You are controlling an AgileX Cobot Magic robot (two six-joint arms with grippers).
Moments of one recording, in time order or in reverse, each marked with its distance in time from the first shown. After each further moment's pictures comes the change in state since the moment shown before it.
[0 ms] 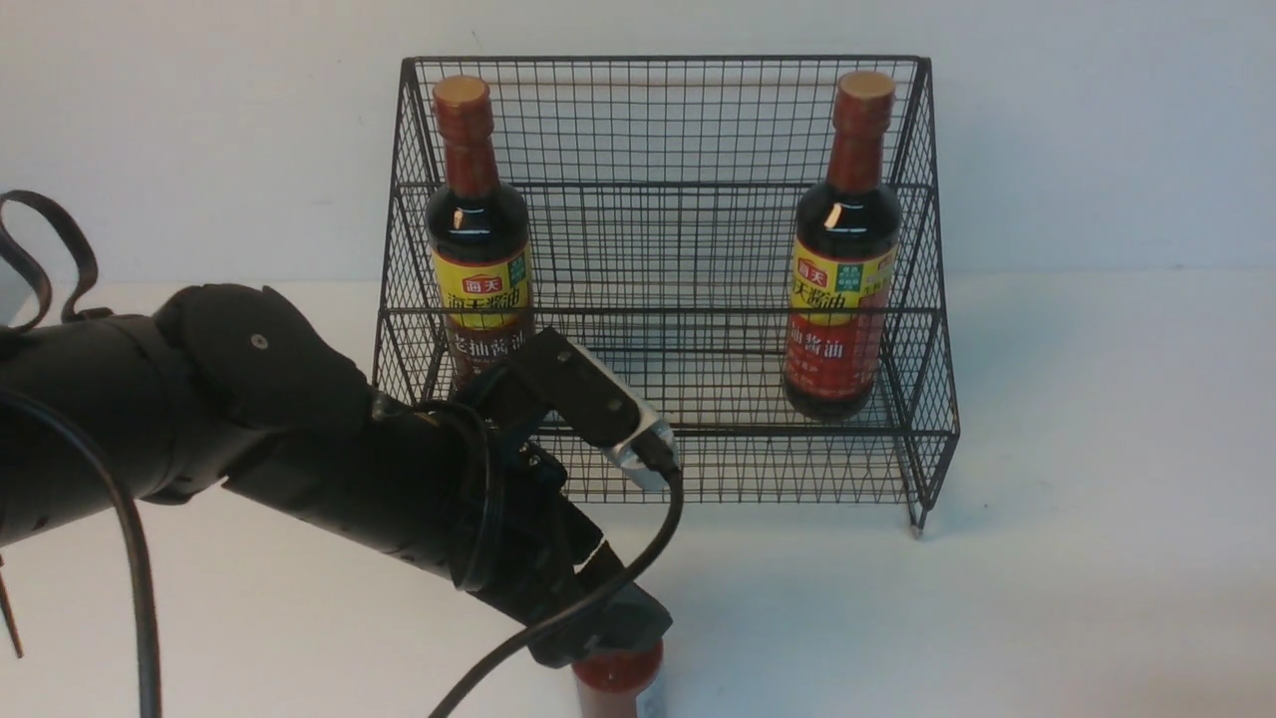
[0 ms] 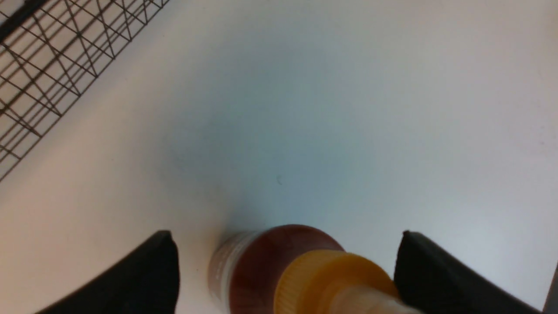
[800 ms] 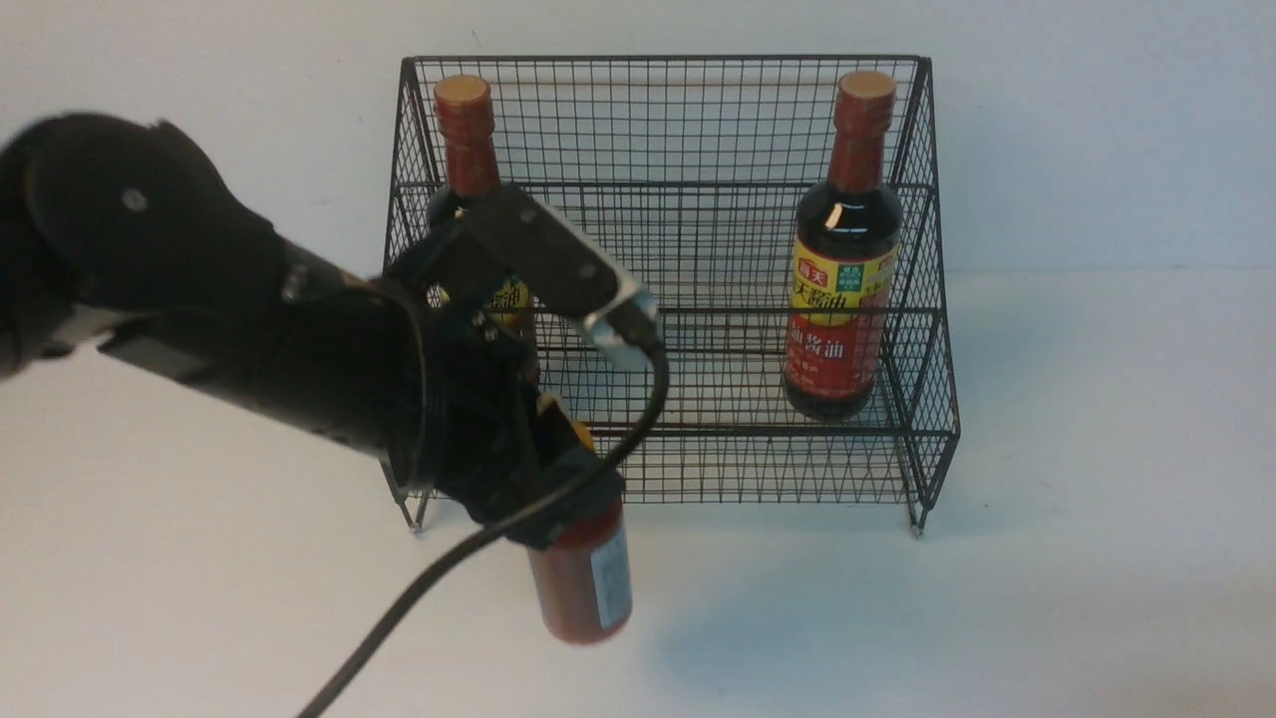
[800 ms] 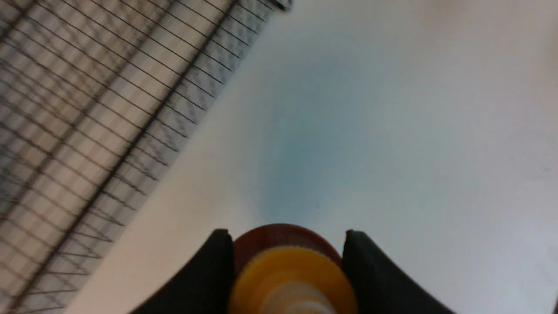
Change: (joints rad) right arm 0.000 0.000 0.000 0.000 0.000 0.000; left arm 0.000 -0.159 -0.252 0.341 0.134 -0.332
